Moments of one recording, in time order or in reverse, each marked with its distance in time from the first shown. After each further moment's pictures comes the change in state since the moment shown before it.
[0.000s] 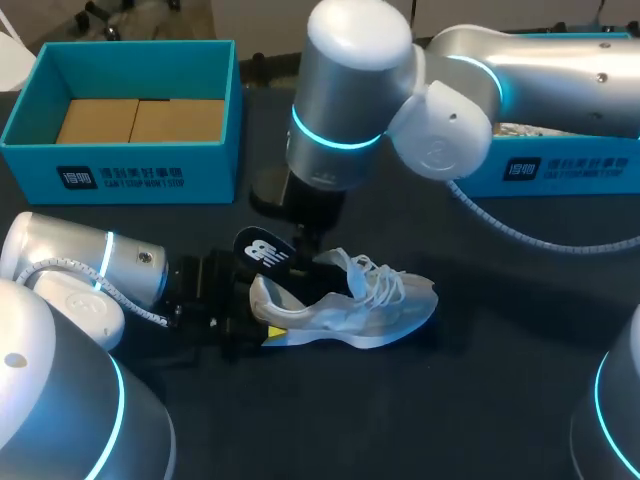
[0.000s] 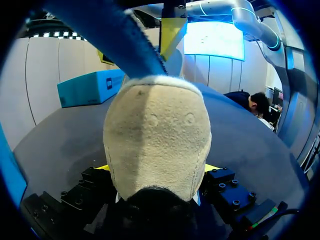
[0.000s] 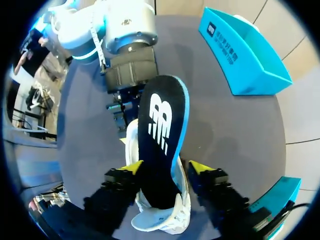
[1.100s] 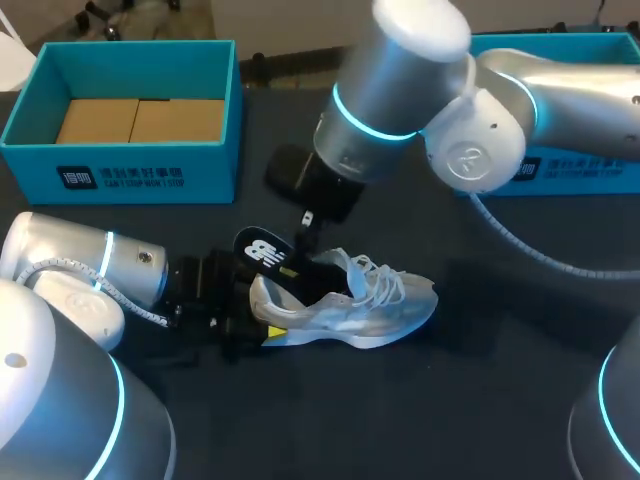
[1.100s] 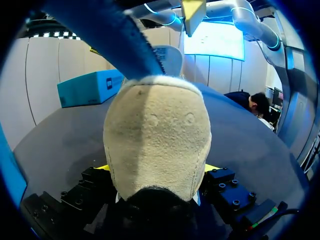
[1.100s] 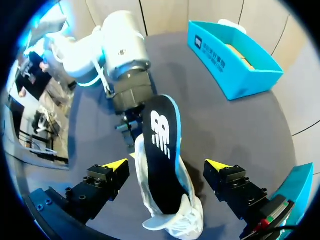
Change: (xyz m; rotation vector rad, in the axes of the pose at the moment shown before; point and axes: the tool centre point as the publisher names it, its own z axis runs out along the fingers) left arm 0.000 0.000 0.000 0.000 0.000 0.000; right arm 0.002 0.012 -0.014 -0.186 0.073 0.129
